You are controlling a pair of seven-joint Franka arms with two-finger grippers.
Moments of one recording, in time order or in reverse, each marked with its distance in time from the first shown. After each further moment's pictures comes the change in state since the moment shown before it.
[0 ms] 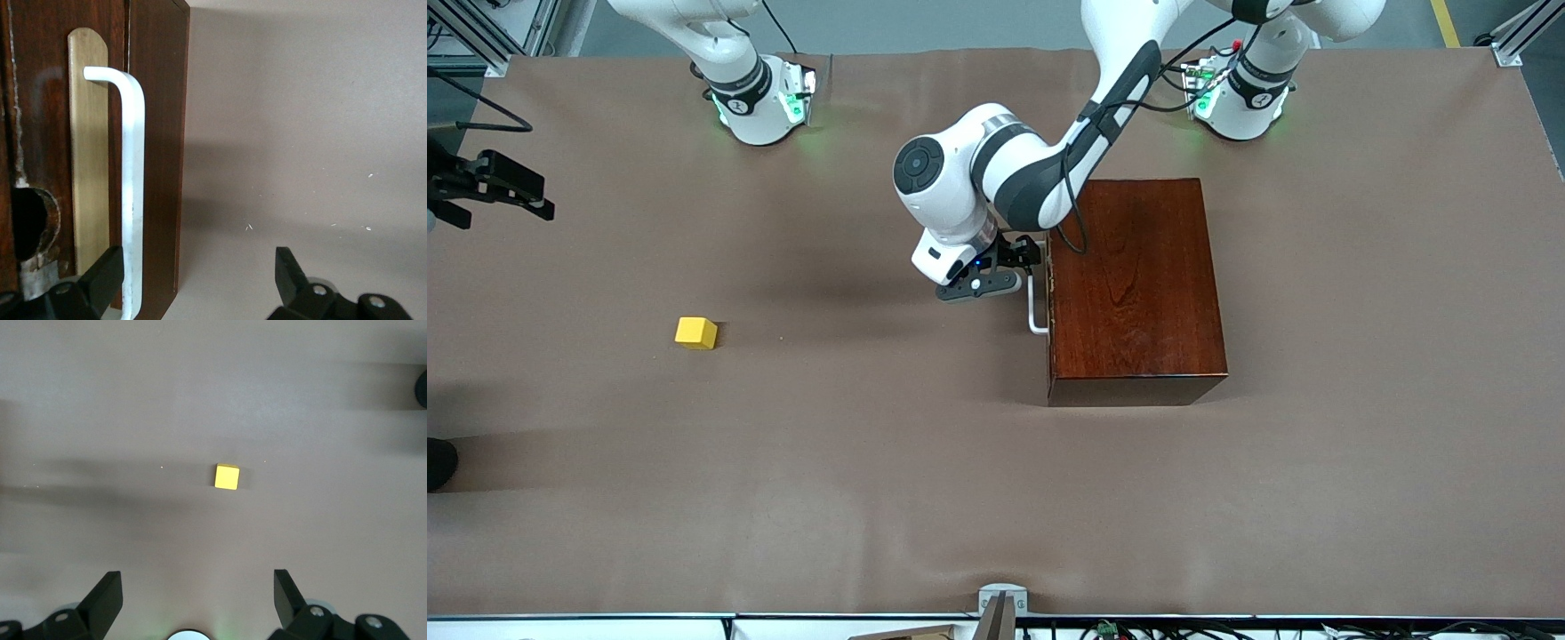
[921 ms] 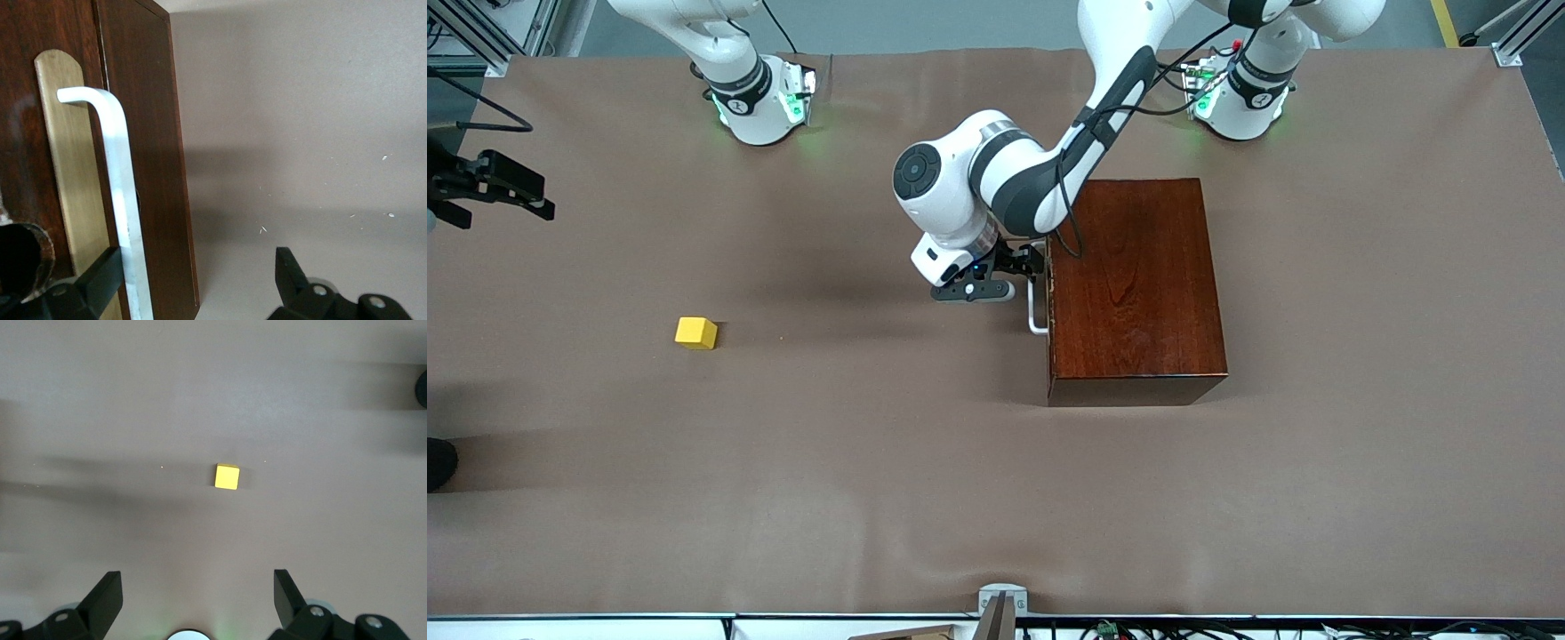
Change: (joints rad) left arm -0.002 0.017 0.000 0.000 0.028 0.000 0.137; right arm 0.000 0.000 0.000 0.000 0.000 0.000 0.000
